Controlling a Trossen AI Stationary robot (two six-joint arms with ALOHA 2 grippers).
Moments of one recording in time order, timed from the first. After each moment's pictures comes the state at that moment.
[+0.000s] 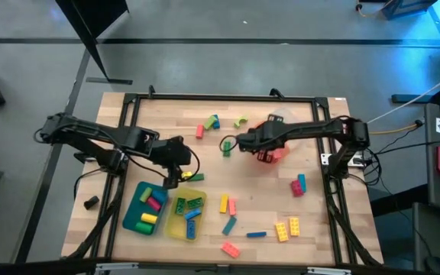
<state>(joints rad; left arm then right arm) -0.15 1.27 1.10 -0.79 -0.08 -0.13 -0.07 1.77 1.39 -1.33 0.51 0.26</state>
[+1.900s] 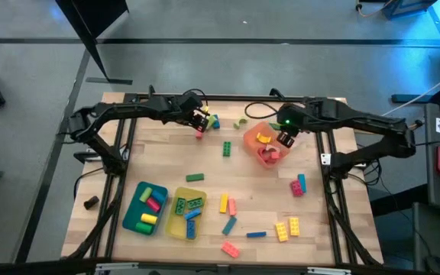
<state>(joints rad) 0.45 1.58 1.10 -0.56 -0.24 -0.55 -0.20 1.27 1.34 -1.30 0.42 0.26</state>
